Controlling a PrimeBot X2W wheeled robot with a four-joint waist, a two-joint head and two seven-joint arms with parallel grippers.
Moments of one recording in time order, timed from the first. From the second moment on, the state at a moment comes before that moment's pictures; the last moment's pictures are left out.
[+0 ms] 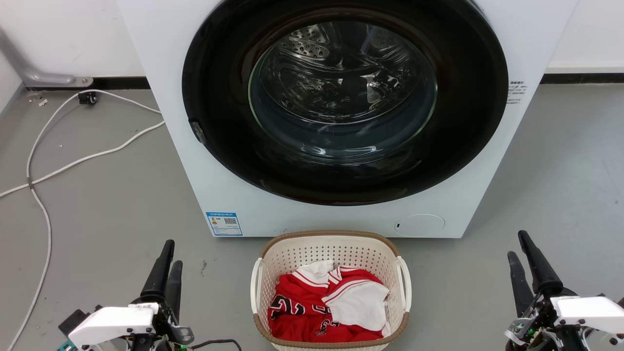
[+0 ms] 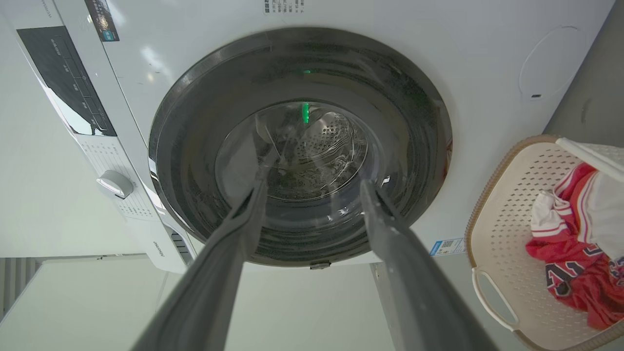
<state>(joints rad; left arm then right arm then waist) -0.07 0.04 0.11 0.28 -1.60 -0.13 0.10 -0.06 -0.05 -0.11 0.28 1.60 0.13 0.10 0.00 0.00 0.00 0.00</state>
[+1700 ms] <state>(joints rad) -0.02 0.06 0.03 0.09 -0.69 -0.06 -0.10 -0.02 -0.05 -0.06 0.12 0.54 0.13 -0.10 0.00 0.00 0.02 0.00</state>
